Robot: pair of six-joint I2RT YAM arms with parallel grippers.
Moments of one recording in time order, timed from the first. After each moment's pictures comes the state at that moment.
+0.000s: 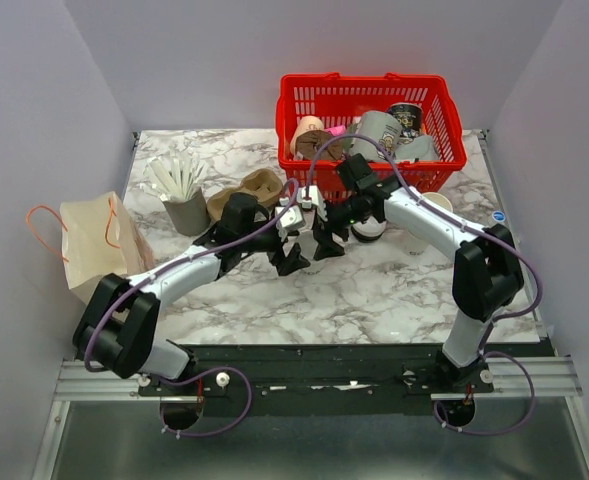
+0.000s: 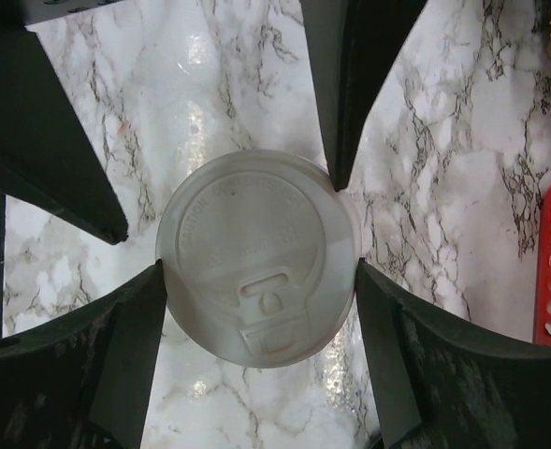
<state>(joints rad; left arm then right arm) -0.52 1.44 0.77 0.18 0.74 0.30 0.57 1.80 1.44 -0.72 -0.72 -0.85</state>
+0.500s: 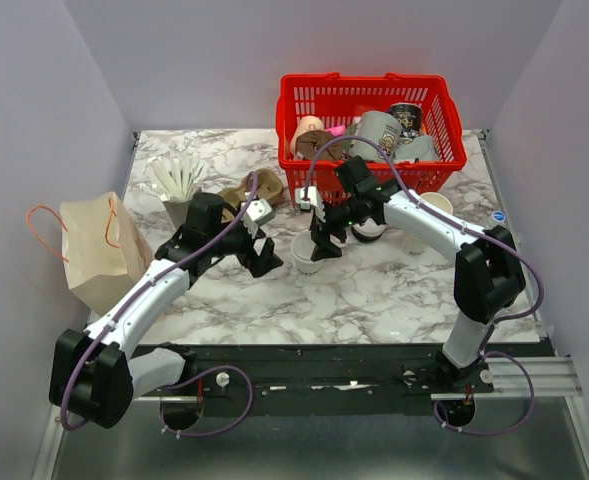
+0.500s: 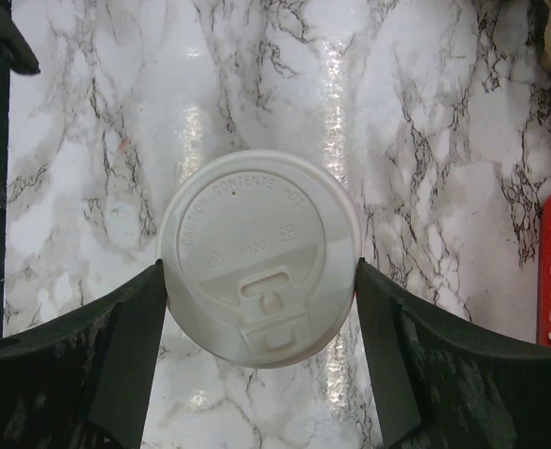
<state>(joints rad) -0.39 1.15 0.77 -0.19 0.68 0.25 0.59 1.79 1.40 -0.64 -0.72 -0.81</state>
